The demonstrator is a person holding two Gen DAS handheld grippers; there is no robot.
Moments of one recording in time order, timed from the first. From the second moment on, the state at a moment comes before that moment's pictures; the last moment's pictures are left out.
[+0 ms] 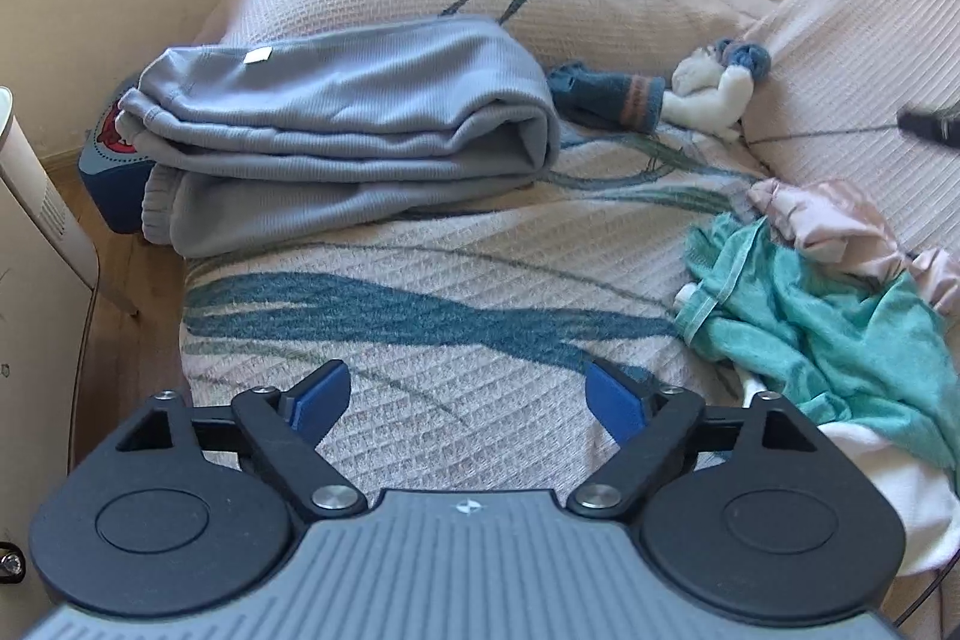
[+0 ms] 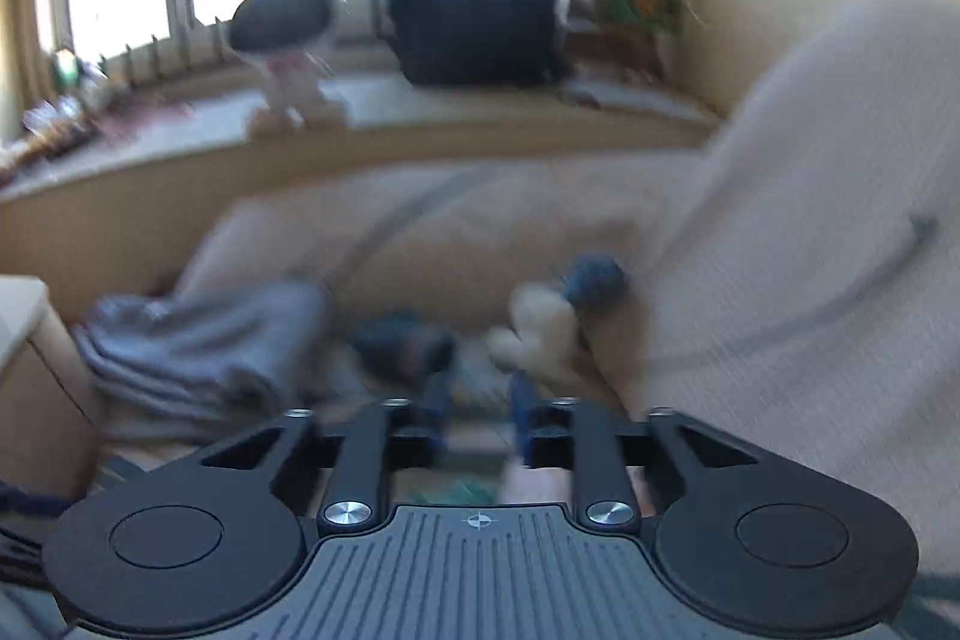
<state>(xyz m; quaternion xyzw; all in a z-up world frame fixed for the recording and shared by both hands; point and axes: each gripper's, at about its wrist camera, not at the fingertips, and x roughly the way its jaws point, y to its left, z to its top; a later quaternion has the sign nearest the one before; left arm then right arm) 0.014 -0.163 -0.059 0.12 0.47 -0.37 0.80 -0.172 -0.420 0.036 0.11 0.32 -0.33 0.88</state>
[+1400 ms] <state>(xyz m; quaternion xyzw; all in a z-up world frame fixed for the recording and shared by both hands) 0.006 -0.199 -0.065 0.18 0.47 -0.36 0.78 -0.241 -0.444 0.002 0.28 0.24 -0.29 0.88</state>
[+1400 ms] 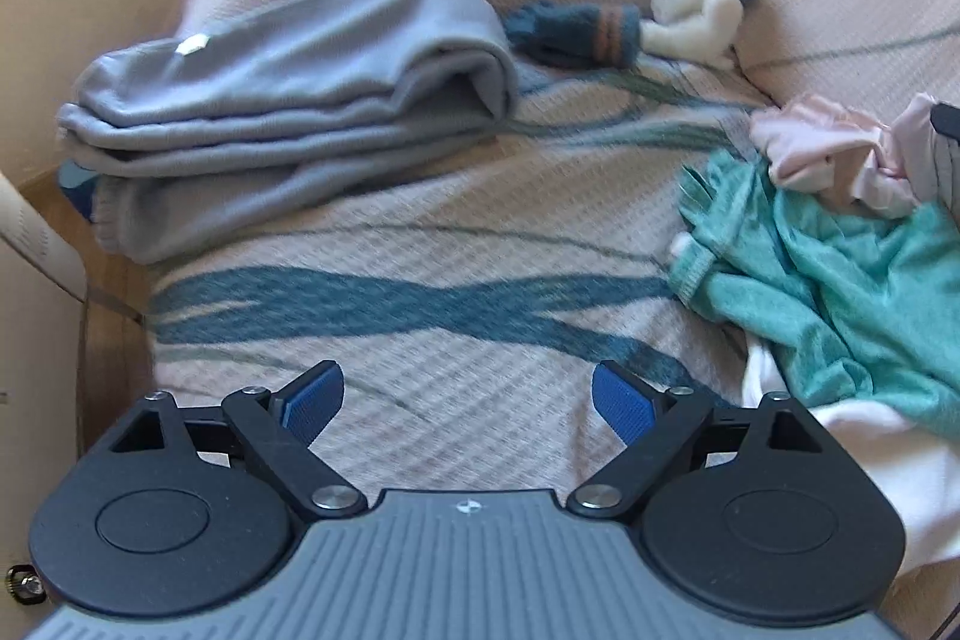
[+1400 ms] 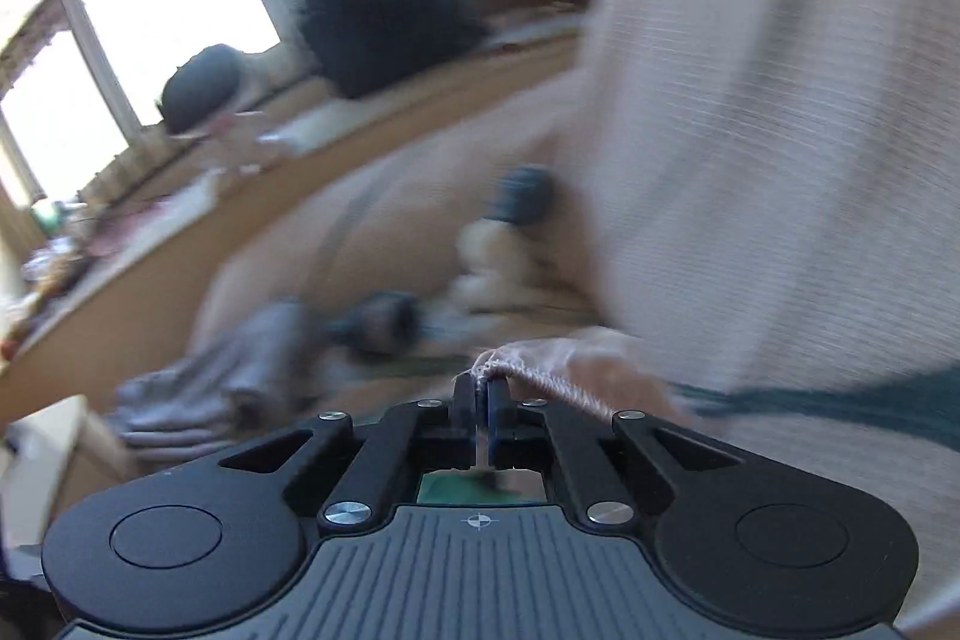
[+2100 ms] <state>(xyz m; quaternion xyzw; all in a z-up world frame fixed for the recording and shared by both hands) 0.053 -0.090 -0.049 0.13 0.48 -0.23 0.84 -0.065 -0.220 -0.071 0.26 0.39 0.08 0.88</state>
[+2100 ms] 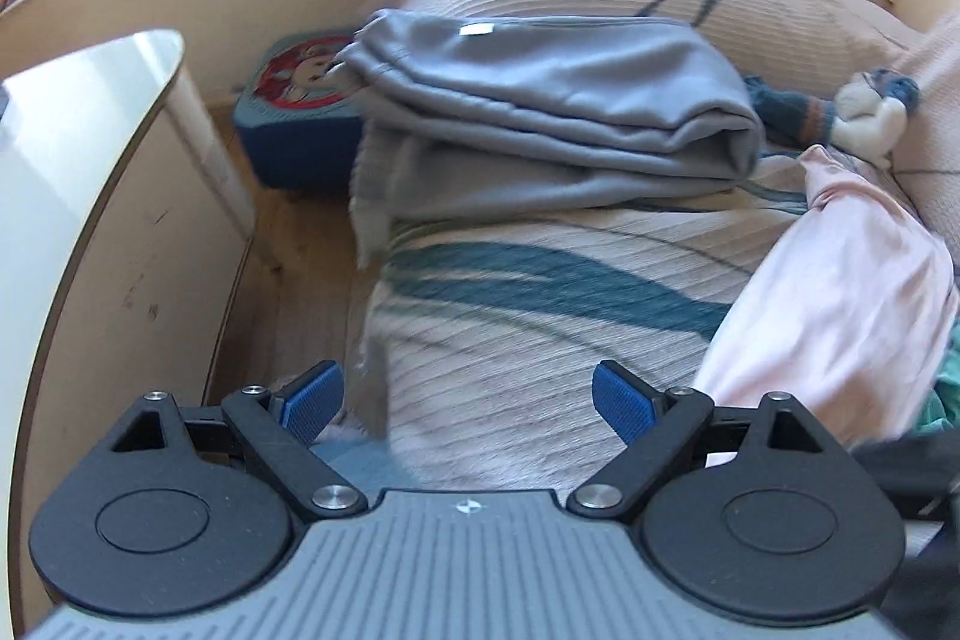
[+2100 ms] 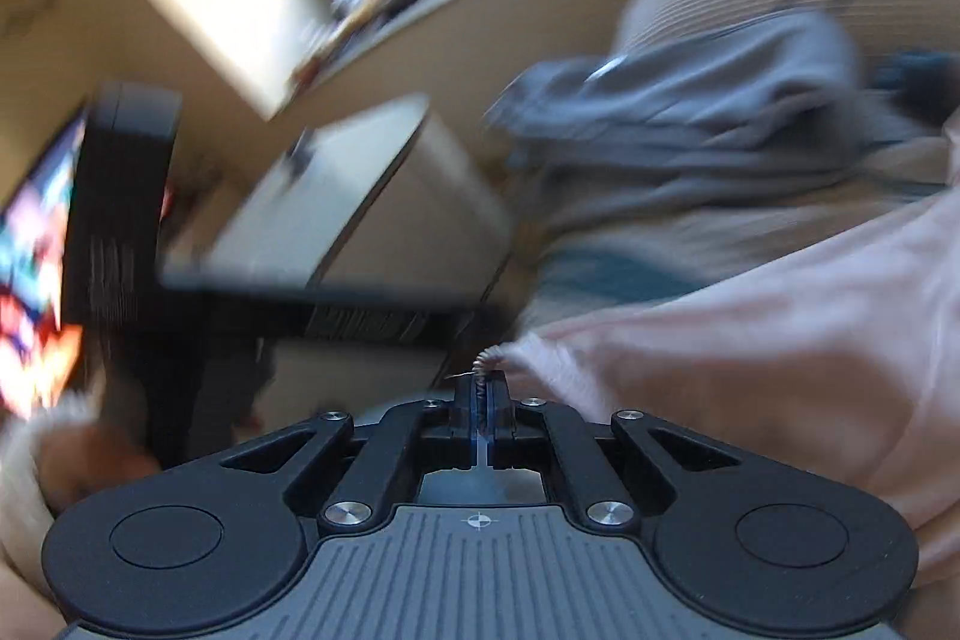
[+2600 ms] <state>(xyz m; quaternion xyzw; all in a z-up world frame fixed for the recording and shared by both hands) 0.039 -0.109 -0.079 0.14 0.51 -0.28 0.80 -0.123 -0.225 -0.052 0.20 0.42 -0.01 0.89</state>
